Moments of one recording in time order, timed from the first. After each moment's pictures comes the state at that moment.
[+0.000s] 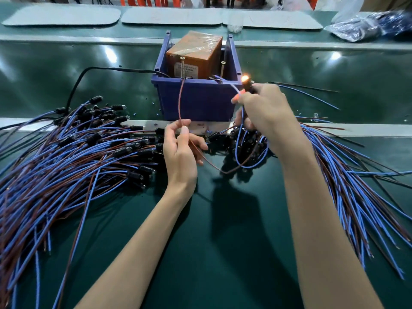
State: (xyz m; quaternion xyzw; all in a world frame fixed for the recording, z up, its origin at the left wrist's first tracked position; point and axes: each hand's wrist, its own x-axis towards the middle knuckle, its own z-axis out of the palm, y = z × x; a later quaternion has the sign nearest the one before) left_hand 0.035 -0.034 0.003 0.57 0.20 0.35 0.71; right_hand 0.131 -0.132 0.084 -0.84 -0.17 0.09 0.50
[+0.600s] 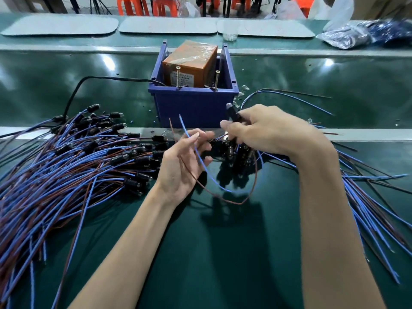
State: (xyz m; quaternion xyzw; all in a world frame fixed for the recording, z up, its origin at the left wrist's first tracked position) left_hand 0.031 -0.021 0.010 0.41 0.08 0.10 0.90; right_hand 0.110 -0.156 0.115 -0.92 -0.30 0.16 0.20
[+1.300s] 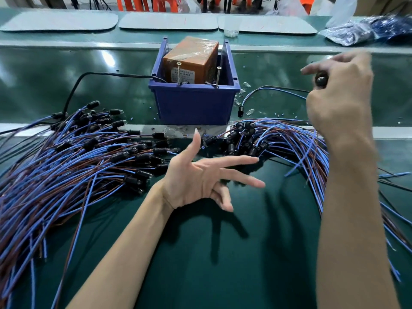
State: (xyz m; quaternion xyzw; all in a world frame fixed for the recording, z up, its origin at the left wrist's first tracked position) left_hand 0.025 -0.015 0.008 0.44 -0.18 -0.31 0.82; right_hand 0.134 -0.198 0.125 -0.92 -0.13 -0.22 0.30
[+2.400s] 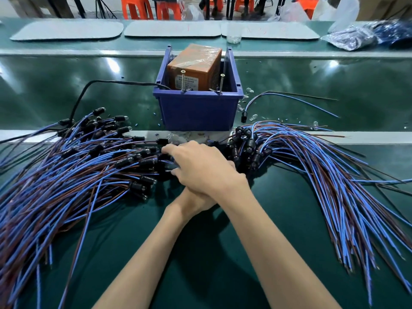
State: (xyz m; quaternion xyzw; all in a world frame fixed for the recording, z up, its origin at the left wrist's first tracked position) left_hand 0.012 -0.041 -0.017 0.80 0.10 -0.01 0.59; right_hand 0.063 -0.077 0.045 -0.86 -0.49 0.04 0.11
